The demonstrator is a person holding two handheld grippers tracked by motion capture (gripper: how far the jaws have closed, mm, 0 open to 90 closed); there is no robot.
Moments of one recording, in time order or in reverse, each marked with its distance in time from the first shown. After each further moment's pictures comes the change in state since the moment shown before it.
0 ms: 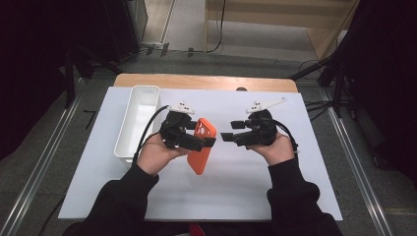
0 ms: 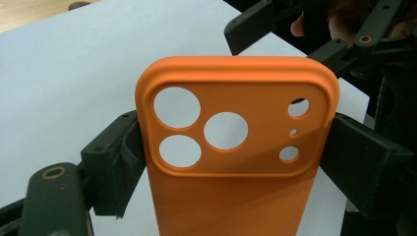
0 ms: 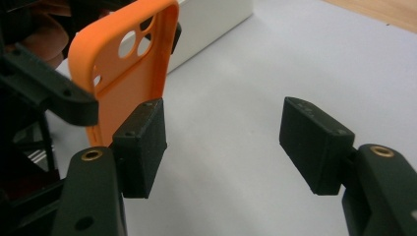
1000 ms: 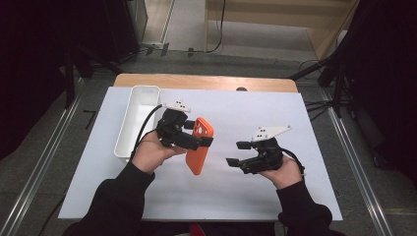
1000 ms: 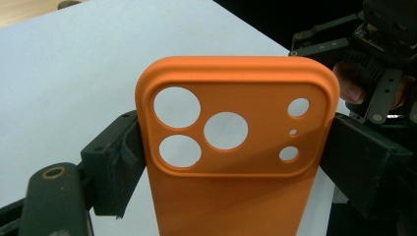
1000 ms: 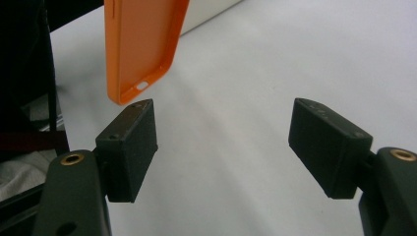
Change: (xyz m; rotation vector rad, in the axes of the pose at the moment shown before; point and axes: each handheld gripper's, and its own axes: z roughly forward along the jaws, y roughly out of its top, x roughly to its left) left arm 0.007 0.000 -0.008 0.003 -0.045 -0.006; right arm 0.019 -0.060 -0.004 0.004 -0.006 -0.069
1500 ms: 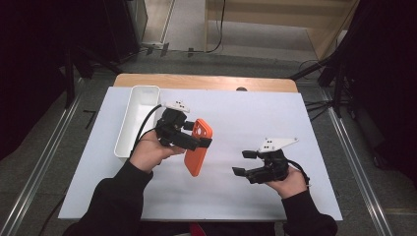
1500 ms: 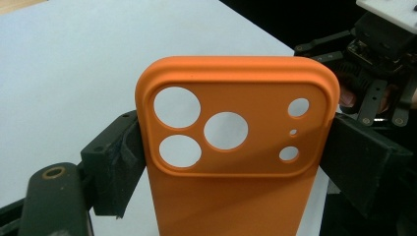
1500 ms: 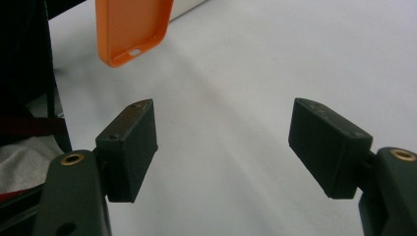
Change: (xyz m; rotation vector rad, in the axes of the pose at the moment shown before) left arm 0.004 -0.001 0.000 0.031 -0.032 0.018; right arm 0.000 -0.034 -0.003 -0.015 -0.005 0.014
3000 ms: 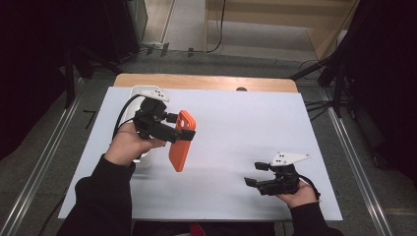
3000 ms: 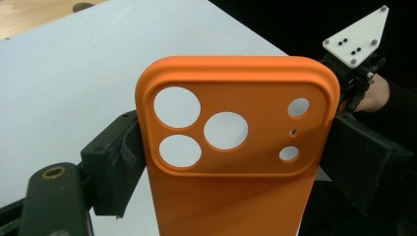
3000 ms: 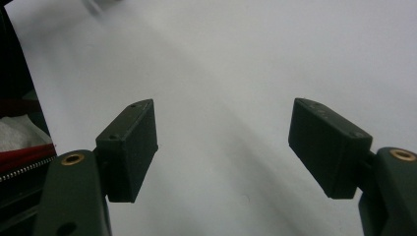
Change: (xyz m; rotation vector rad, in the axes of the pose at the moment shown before) left arm 0.005 0.010 -0.059 -0.010 0.018 -0.025; right arm -0.007 -0.050 -0.011 0.008 -0.063 0.065
